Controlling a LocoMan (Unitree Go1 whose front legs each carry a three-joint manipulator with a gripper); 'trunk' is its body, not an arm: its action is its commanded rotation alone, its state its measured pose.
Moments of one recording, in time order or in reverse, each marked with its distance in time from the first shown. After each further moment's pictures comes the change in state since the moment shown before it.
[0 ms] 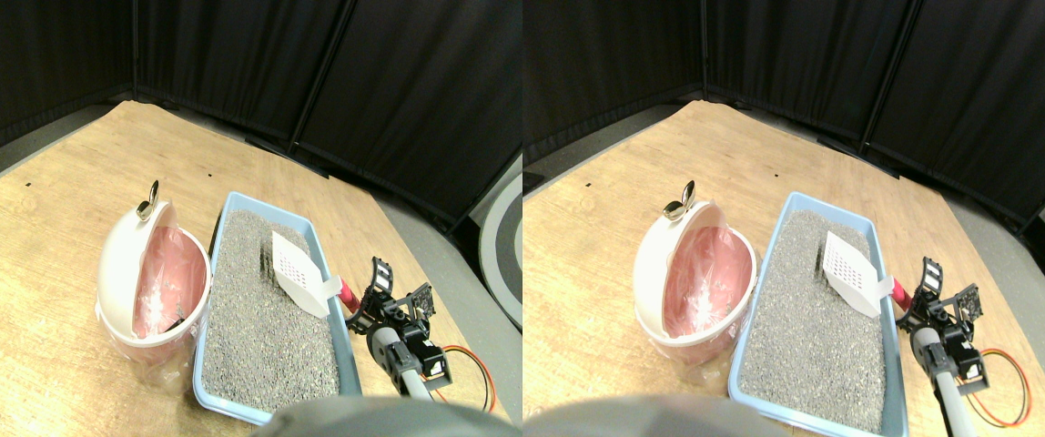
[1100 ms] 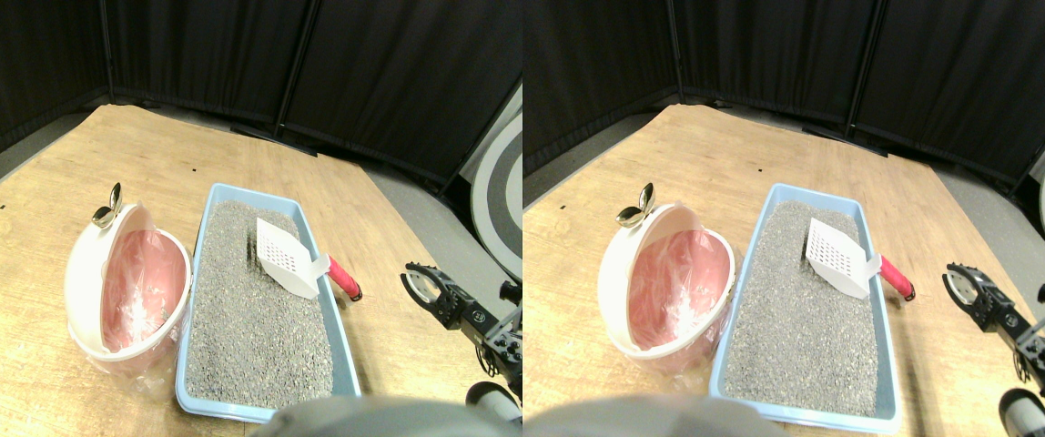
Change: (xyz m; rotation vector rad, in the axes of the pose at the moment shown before) right arm -0.111 -0.023 0.037 -0.096 -0.248 0.262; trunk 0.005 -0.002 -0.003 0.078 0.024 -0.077
